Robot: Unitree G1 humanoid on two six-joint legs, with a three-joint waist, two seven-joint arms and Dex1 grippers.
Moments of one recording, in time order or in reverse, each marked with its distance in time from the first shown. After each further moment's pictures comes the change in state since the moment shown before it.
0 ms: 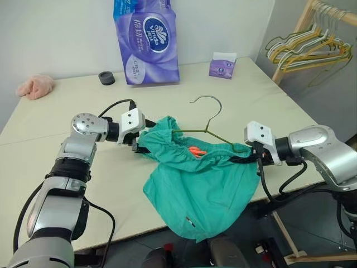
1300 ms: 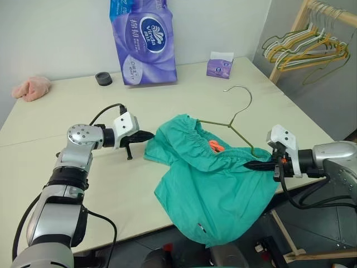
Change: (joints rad) left arm 0.104 -0.008 0.080 -0.036 -0.042 0.066 0.115; right arm 0.231 -0.063 -0.263 -0.096 0.222 0.227 -0.135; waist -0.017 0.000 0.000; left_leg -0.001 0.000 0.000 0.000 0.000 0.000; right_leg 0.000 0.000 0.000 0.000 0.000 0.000
